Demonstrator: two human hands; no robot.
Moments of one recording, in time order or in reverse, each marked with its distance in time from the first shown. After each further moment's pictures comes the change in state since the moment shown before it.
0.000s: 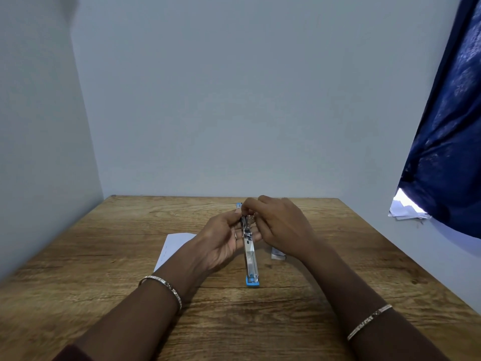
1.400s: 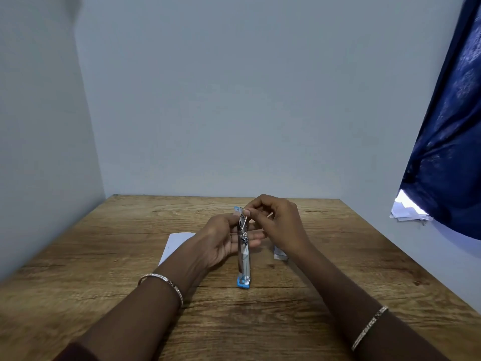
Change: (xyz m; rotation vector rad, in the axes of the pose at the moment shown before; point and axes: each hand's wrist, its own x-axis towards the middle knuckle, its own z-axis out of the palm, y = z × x) left_hand -0.005 0.005 0.001 0.220 0.095 -0.045; right_hand 0.002 -0.012 0.016 0.702 0.243 0.382
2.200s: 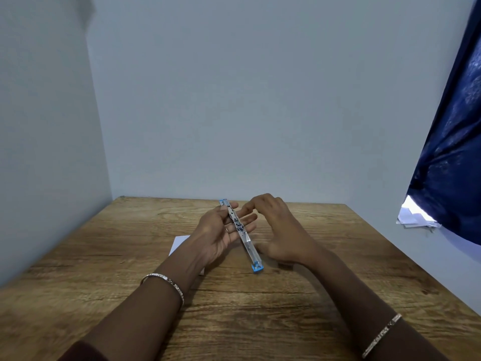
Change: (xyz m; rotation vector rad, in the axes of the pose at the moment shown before) left_hand 0.006 0.013 -0.012 -0.234 0.057 0.175; right_hand 0.002 0.003 -0.009 -0.360 -0.313 -0.276
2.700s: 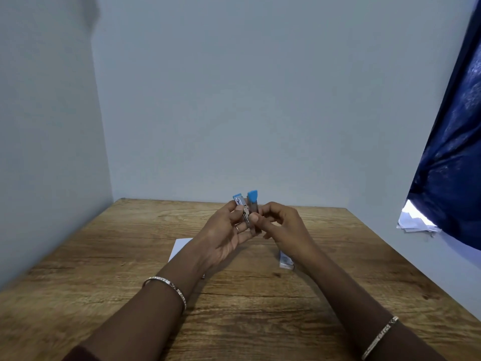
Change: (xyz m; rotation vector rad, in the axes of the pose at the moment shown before) left_hand -0.002 -0.003 0.007 0.112 -0.185 0.046; right_hand 0.001 0.005 0.009 0.670 0.211 0.376
